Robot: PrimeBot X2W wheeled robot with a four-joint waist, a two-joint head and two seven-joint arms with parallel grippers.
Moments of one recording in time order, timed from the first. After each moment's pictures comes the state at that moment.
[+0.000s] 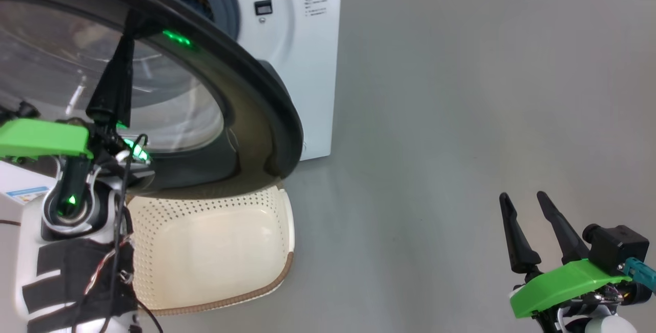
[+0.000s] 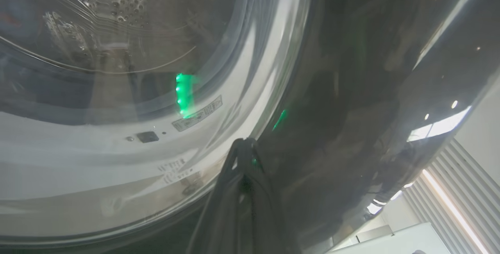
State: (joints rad) left arm -0.68 0.03 0.14 0.40 -1.58 -0.12 0.38; right arm -0.01 -0.04 -0.03 0.04 0.28 0.13 -0.02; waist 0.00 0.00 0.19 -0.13
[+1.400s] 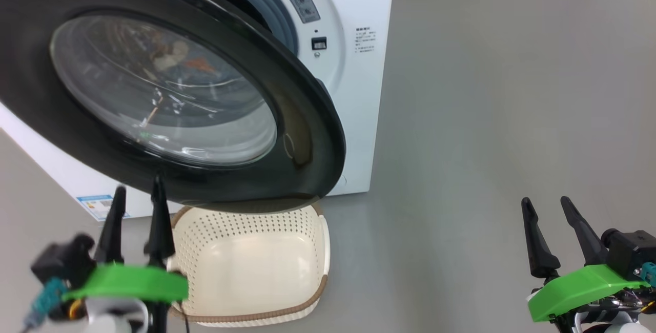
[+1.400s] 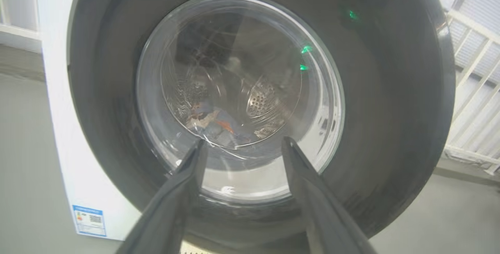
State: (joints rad) left arm -0.24 0.20 -0.20 0.26 -0.64 0.05 -0.24; right arm 0.02 -0.04 -0.10 0.03 0.22 0.13 0.01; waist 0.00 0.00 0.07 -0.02
